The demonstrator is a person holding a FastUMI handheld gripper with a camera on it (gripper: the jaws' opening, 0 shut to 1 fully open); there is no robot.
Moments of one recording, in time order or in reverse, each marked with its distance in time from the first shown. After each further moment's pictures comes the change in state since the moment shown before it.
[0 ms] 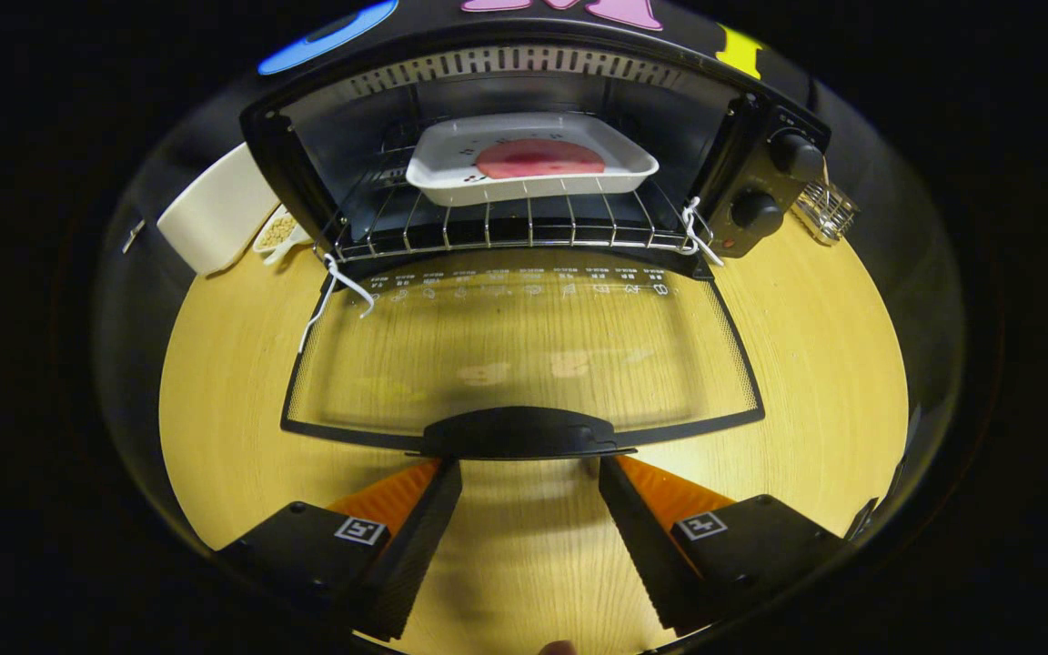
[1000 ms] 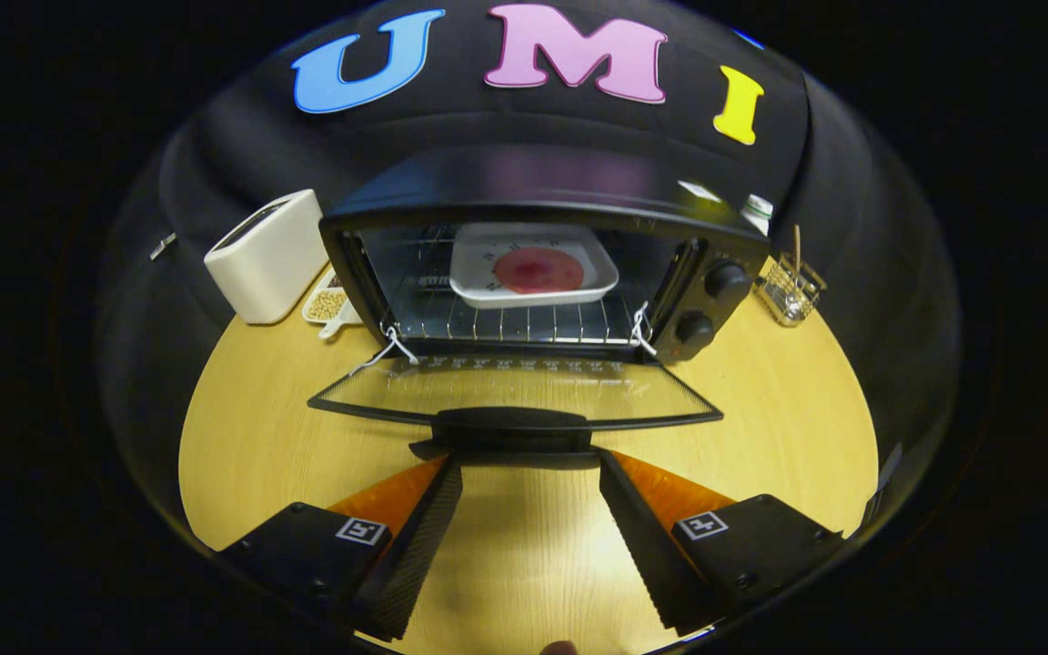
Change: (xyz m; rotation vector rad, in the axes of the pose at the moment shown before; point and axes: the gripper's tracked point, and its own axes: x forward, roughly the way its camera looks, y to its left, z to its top) arm -0.081 -0.007 0.056 -0.068 -0.284 0.011
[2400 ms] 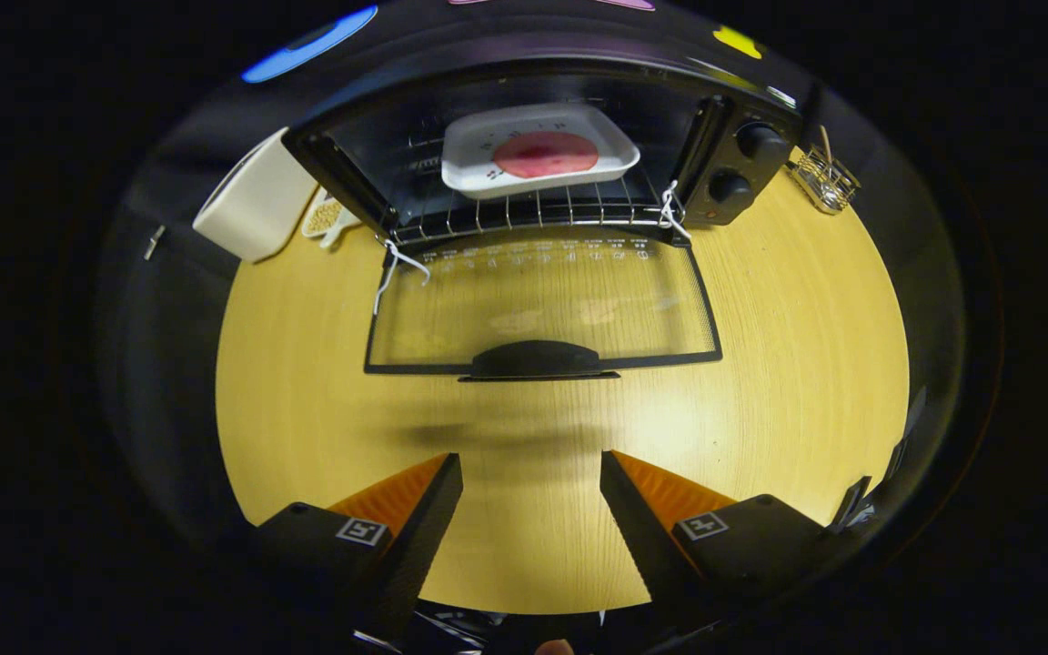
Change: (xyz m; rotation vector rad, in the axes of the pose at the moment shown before) arm -0.005 0.017 -0.078 0.094 0.496 0.078
